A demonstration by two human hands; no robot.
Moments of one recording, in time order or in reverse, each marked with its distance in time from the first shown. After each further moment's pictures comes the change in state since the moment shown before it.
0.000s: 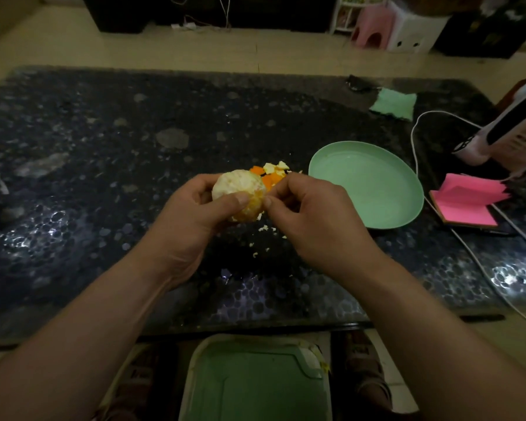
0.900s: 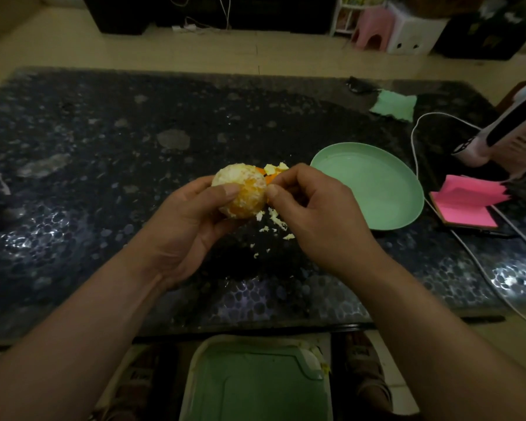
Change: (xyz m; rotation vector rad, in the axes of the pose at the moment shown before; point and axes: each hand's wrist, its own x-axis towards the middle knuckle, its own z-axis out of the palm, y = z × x) left_hand 0.003 0.002 -0.009 -0.199 -0.122 -0.067; right_hand -0.001 -0.001 -0.003 0.169 0.030 0.013
